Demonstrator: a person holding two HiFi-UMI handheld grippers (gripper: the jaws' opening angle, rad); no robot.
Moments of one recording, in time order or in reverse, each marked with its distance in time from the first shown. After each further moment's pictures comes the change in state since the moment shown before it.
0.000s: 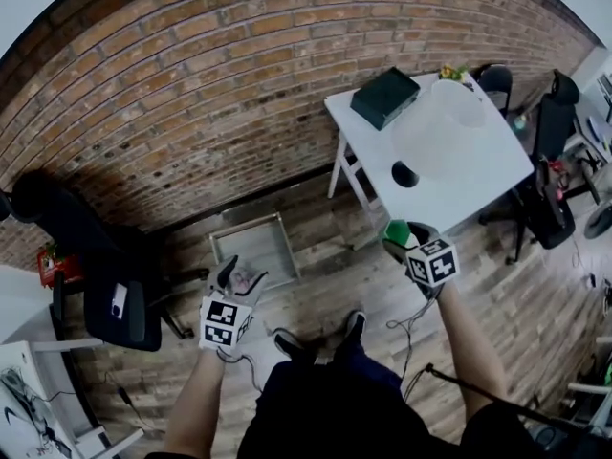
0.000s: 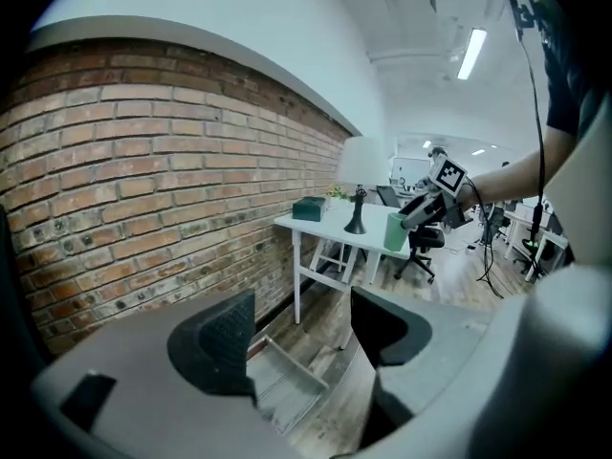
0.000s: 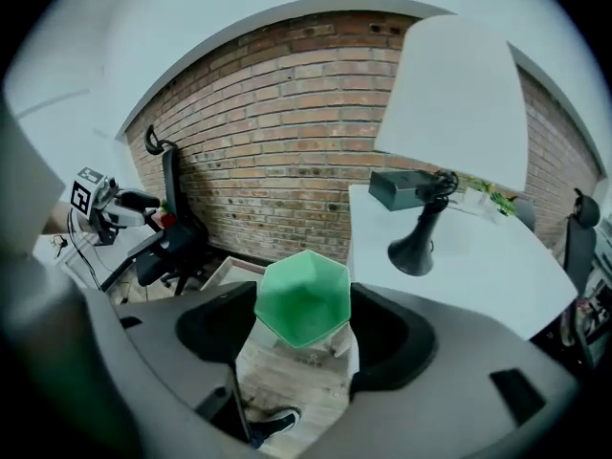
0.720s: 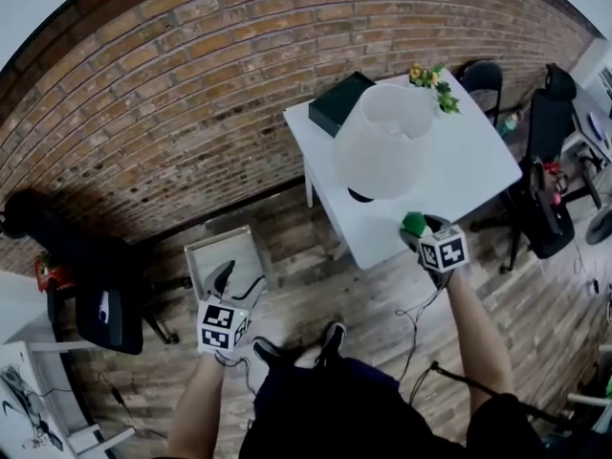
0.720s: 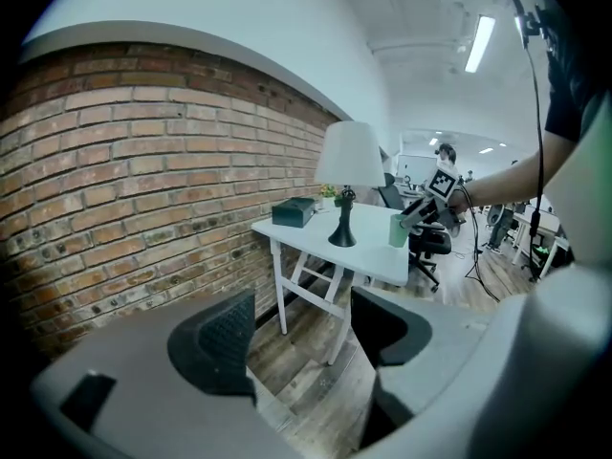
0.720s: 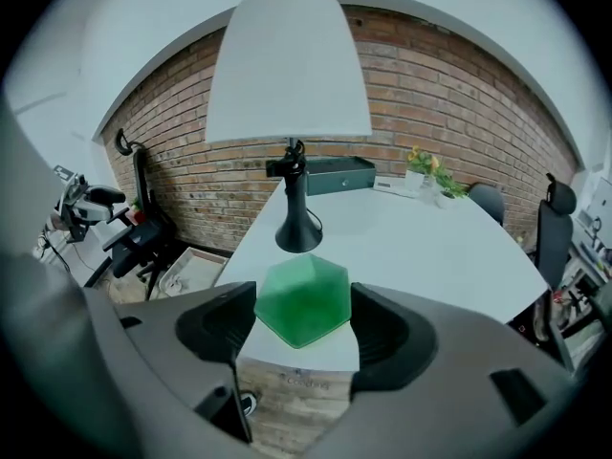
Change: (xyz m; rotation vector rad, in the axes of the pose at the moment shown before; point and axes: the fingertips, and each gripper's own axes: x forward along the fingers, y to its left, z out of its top) left arm 0.107 -0.112 0.067 -0.024 0.023 0.028; right arm -0.039 -0.232 -0.042 0.050 0.024 -0.093
